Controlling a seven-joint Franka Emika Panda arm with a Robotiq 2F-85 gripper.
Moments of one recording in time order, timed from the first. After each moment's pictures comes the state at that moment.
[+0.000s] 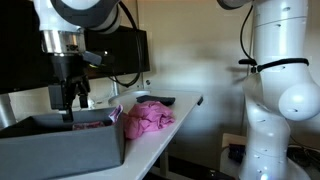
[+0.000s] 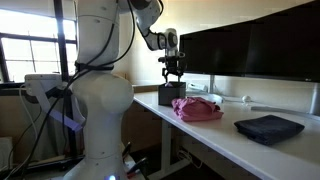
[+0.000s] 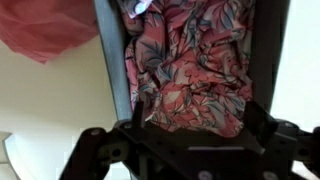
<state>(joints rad) 0.28 0.07 0.28 -1.91 -0.09 2.04 0.03</state>
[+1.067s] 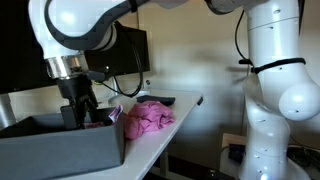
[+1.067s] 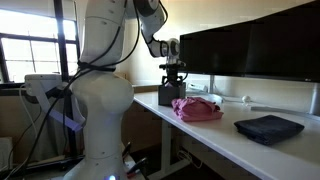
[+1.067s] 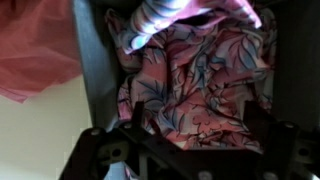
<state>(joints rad) 0.28 0.16 0.27 -1.90 -0.09 1.96 0.02</state>
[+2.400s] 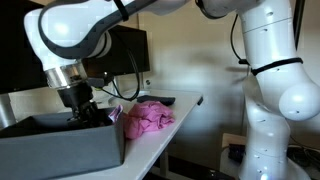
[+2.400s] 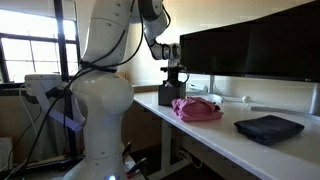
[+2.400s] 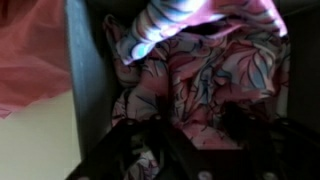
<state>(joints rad) 0.28 0.23 0.26 -1.86 -0.10 1.88 -0.02</state>
